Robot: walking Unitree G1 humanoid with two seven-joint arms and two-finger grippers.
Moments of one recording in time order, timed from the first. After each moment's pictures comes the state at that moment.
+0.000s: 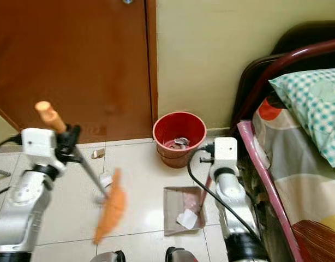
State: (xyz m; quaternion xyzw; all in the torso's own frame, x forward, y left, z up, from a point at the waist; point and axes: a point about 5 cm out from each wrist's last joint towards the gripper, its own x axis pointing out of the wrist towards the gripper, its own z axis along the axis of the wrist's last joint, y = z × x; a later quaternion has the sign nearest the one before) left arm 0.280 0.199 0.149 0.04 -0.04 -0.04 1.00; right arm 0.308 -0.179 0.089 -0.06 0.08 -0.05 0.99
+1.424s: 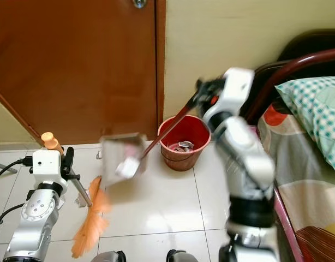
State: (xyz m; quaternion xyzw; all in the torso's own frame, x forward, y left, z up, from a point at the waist) left arm 0.277 0.208 0.089 0.07 0.03 0.06 1.00; right arm 0.335 -0.150 0.251 0.13 -0.08 0.11 0.98
